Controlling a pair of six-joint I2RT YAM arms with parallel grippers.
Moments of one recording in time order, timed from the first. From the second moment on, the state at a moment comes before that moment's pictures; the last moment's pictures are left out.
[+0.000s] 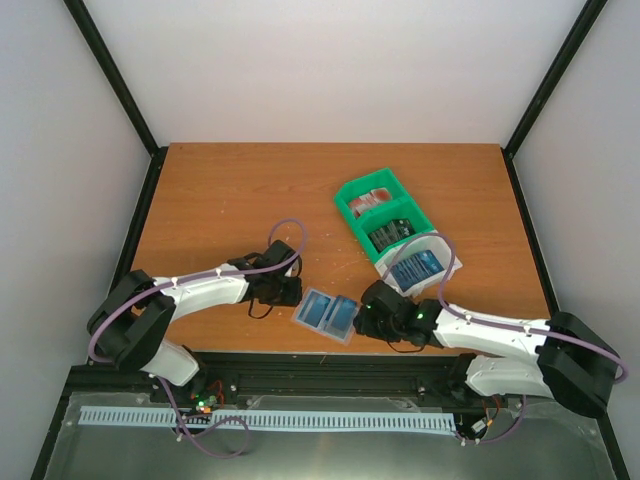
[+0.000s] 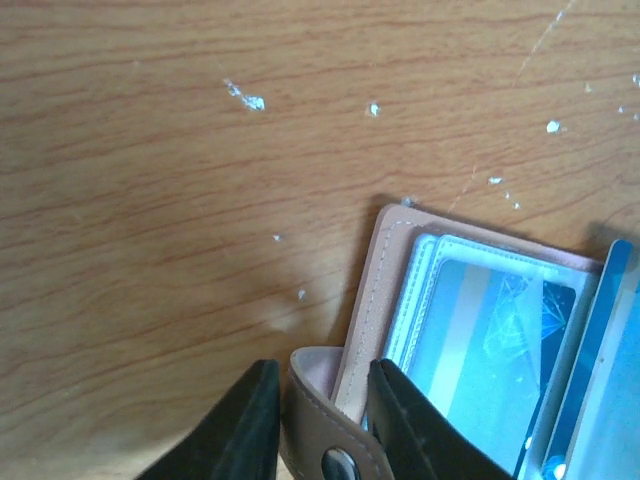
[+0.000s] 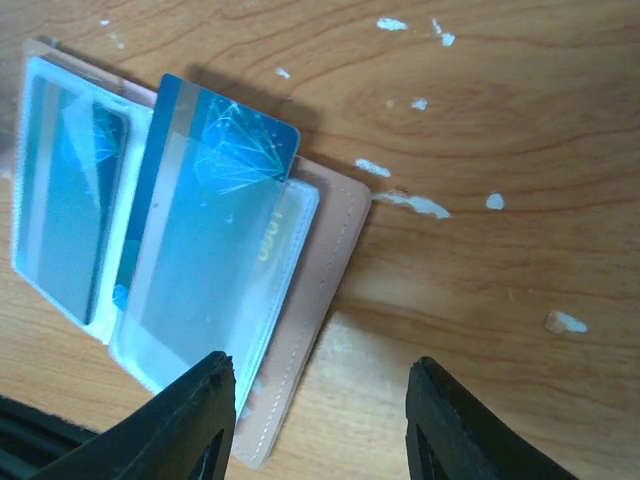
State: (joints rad) left arm -0.73 1.48 0.73 -0.39 0.12 -0.64; right arm 0.98 1.14 0.47 -0.35 0.02 1.11
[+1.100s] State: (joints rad) left arm -0.73 1.51 0.75 -0.39 0.10 -0.64; right arm 0.89 1.65 0.86 -0.40 0.12 0.78
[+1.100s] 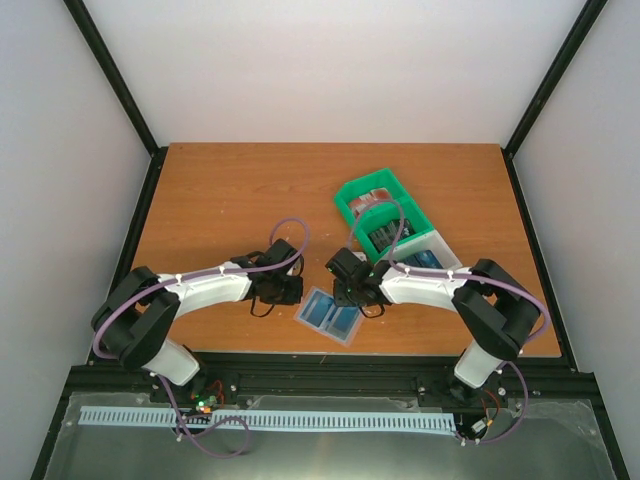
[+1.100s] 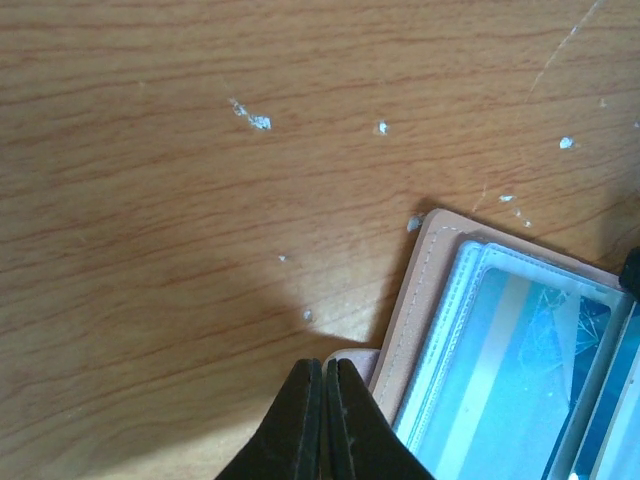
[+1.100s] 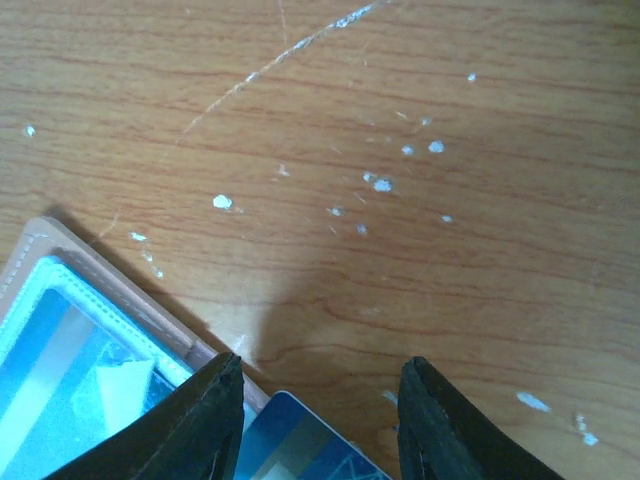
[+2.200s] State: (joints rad) left arm -0.73 1.46 0.78 -0.42 0.14 -0.68; right arm 0.89 1.35 0.74 -0.46 0.01 0.81
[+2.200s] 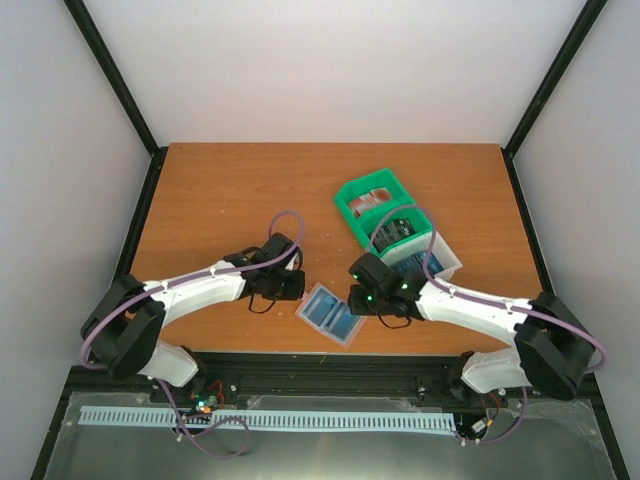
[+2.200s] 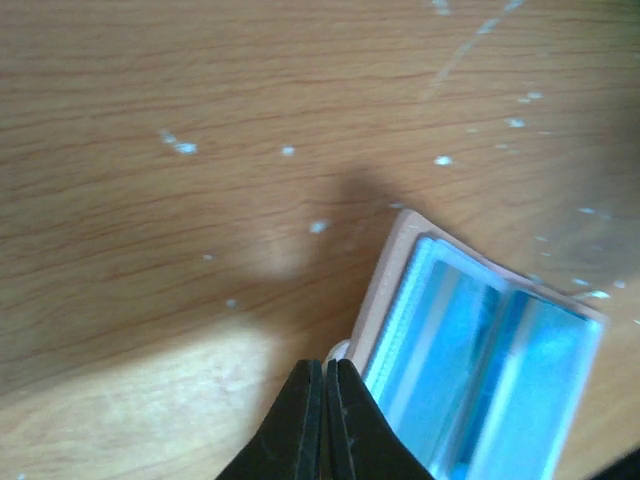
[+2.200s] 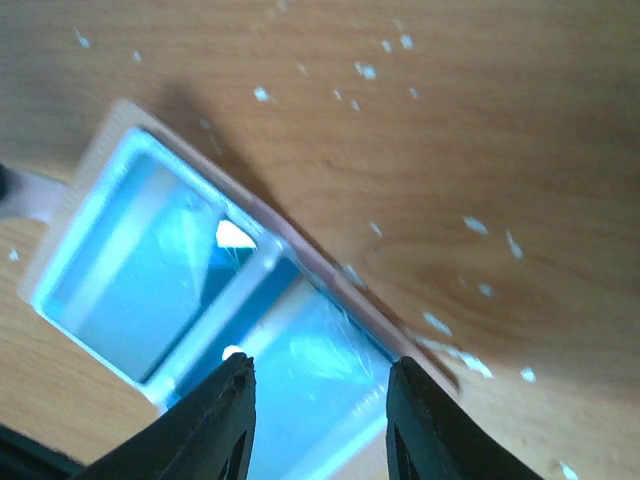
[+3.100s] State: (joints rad) left arm -0.73 1.44 0.76 -0.19 0.72 -0.63; right arm 0.89 1.18 0.47 -0.46 -0.05 0.90
